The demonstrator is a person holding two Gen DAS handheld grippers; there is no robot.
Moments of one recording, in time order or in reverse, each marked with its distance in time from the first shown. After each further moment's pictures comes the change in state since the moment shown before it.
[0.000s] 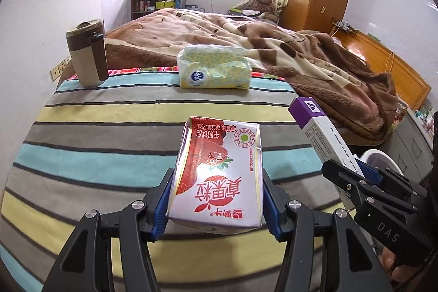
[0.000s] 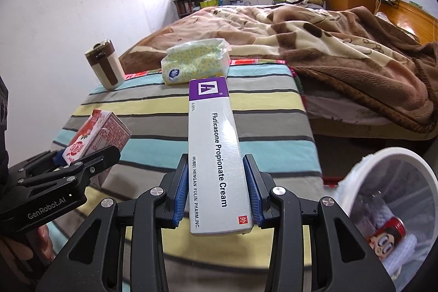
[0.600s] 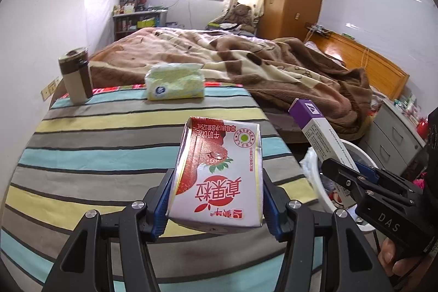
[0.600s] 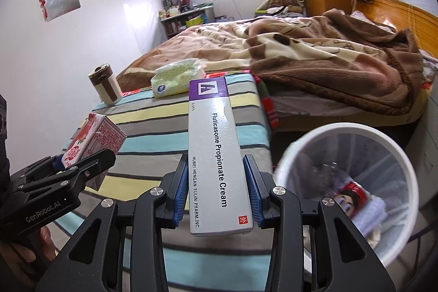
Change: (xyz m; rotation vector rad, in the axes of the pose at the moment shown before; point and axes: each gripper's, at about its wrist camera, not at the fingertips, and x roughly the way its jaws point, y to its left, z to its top) left arm -0.068 -0.067 -0.032 0.086 -0.082 -0.068; right arm -0.069 -0.037 -0.029 0.078 -0.092 -0.038
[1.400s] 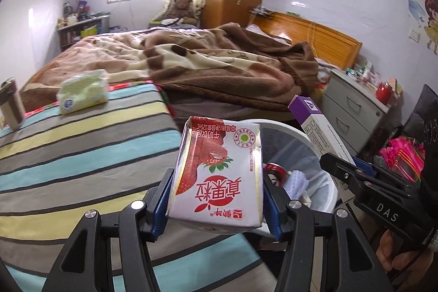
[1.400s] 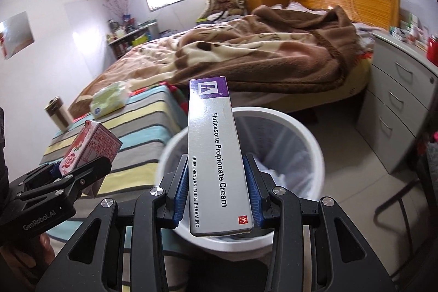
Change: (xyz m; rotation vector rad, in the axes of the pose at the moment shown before) left arm 0.021 -0.143 -0.010 0.164 0.049 -0.222; right arm -0.054 -0.100 -0.025 0.184 -0.052 -0.205
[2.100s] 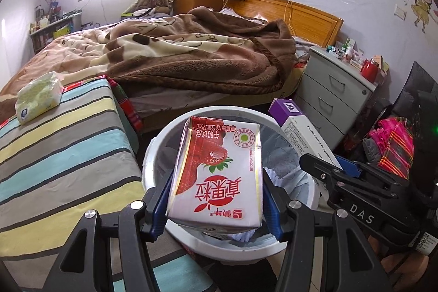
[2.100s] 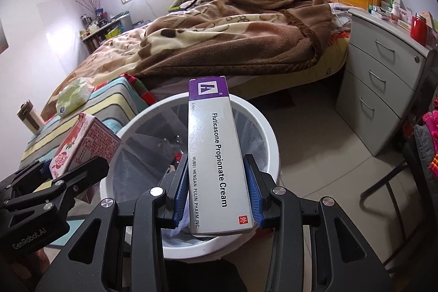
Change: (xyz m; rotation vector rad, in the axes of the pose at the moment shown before) left arm 0.059 -0.060 0.005 0.079 0.076 -0.080; right arm 0.018 -0.046 -0.005 0.055 0.075 -0.098
